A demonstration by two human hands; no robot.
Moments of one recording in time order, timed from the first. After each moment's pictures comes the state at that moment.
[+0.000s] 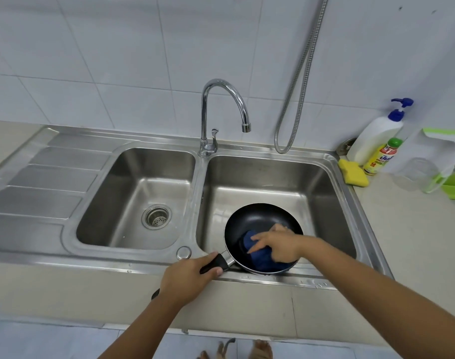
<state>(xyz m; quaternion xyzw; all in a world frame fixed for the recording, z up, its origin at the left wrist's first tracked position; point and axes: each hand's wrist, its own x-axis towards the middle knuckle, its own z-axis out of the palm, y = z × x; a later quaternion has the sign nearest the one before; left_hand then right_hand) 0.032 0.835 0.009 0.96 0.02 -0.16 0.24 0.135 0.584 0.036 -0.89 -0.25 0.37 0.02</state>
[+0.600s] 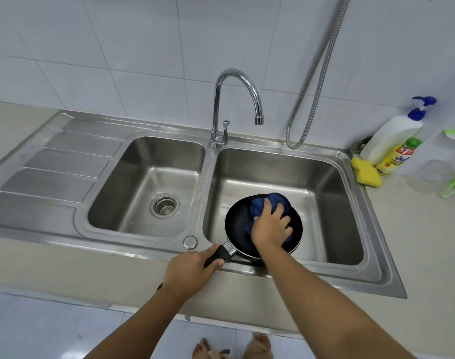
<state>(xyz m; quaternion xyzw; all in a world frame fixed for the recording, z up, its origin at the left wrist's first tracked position) 0.024 0.841 -0.006 0.98 0.00 -0.12 0.18 0.138 0.656 -0.011 -0.97 0.17 0.09 0.12</state>
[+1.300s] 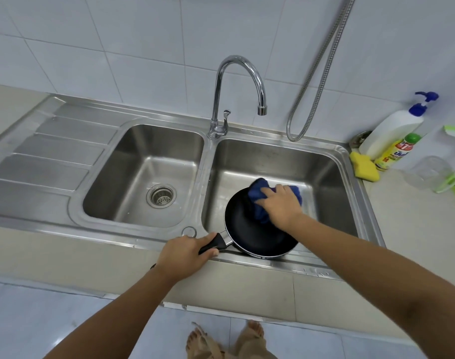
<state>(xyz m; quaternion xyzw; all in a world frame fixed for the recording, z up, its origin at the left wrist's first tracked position) 0.040 0.860 -0.014 0.98 -0.07 -0.11 0.14 0.170 0.612 0.032 -0.94 -0.24 0.11 -0.22</state>
